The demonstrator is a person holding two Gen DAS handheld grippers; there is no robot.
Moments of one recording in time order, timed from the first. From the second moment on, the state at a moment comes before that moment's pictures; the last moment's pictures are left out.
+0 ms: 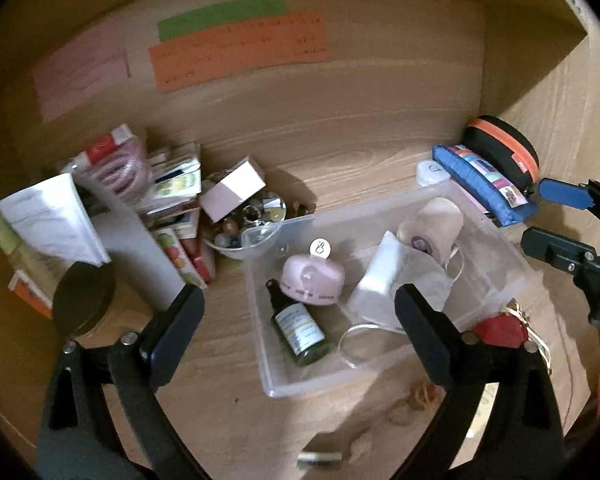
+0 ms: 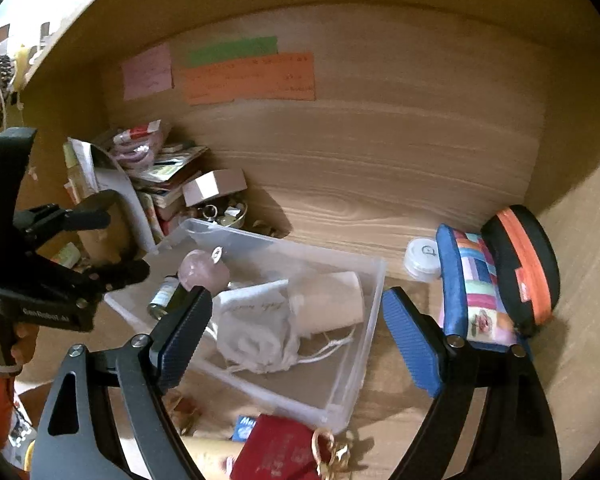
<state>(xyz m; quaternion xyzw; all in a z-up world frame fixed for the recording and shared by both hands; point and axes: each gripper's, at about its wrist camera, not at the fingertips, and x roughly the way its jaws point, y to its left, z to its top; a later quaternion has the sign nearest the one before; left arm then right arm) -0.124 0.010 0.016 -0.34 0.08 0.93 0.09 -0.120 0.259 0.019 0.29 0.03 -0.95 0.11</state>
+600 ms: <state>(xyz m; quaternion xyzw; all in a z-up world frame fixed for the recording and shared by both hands) -0.068 -0.022 -0.040 -0.39 0.08 0.91 0.10 -0.062 0.269 -0.011 0.32 0.03 -0.94 0.07</state>
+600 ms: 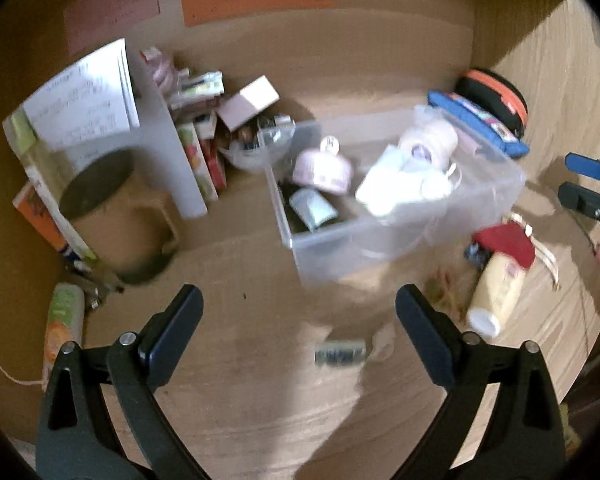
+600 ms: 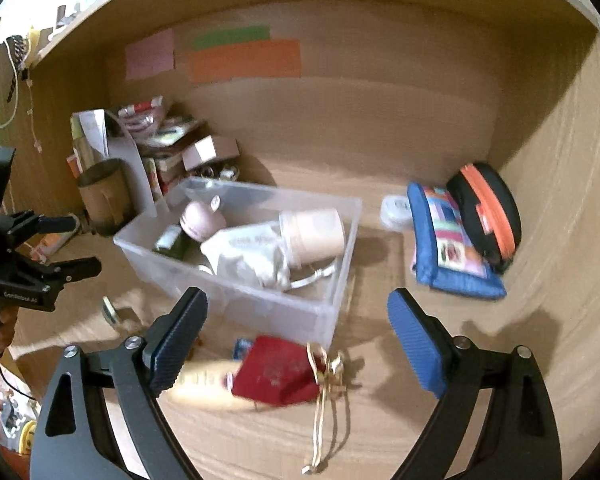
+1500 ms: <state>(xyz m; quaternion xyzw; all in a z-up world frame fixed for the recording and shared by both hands) -0.073 -0.027 -0.100 -0.45 0.06 0.88 0.13 -0.088 0.272 -0.088 0.43 -0.01 -0.90 0.08</state>
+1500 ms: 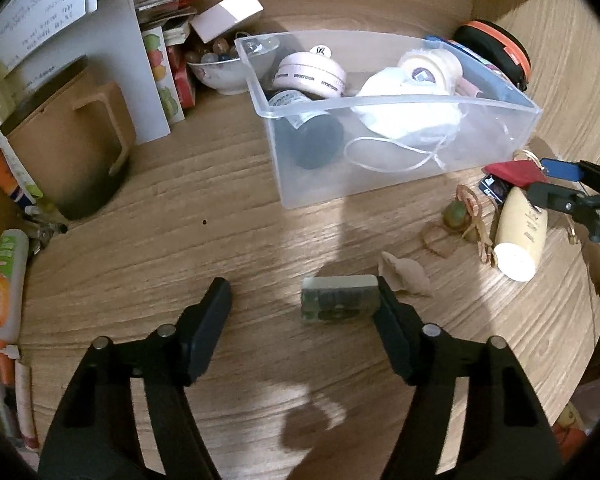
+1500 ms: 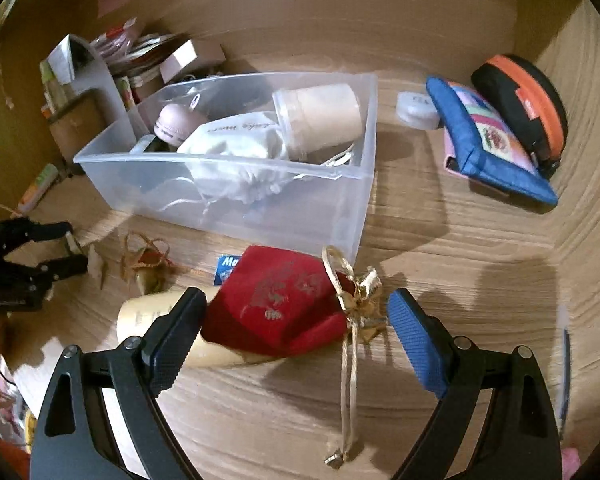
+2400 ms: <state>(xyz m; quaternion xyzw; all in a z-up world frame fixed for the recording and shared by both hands) -0.075 -0.041 -0.095 -0.44 0.02 0.89 0.13 -0.072 0.292 -0.068 0.38 -0.06 -0.92 0.11</state>
